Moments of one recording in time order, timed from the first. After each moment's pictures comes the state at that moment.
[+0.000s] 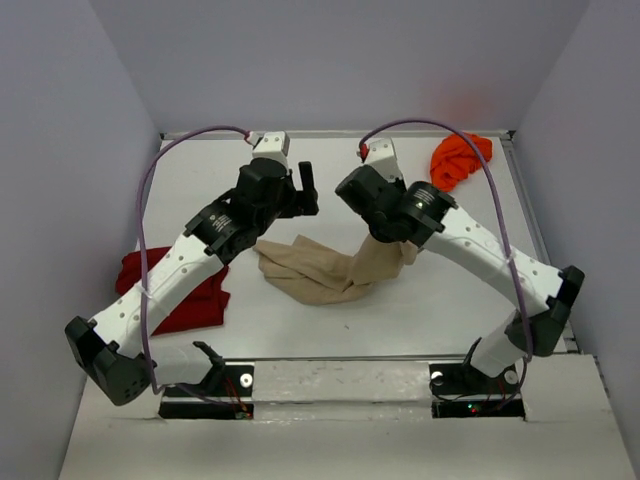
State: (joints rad) left arm -0.71 1.23 1.33 -0.57 -0.34 -0.48; right arm 0.94 1.51 1.71 -1.11 0.89 0.38
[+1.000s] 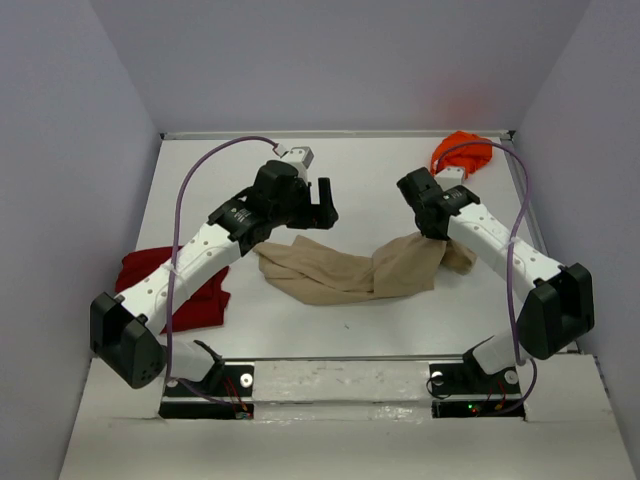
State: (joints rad) left arm -0.66 1.35 1.24 -0.49 0.01 -0.48; right arm 0.49 1.50 1.28 -0.98 0.73 0.62
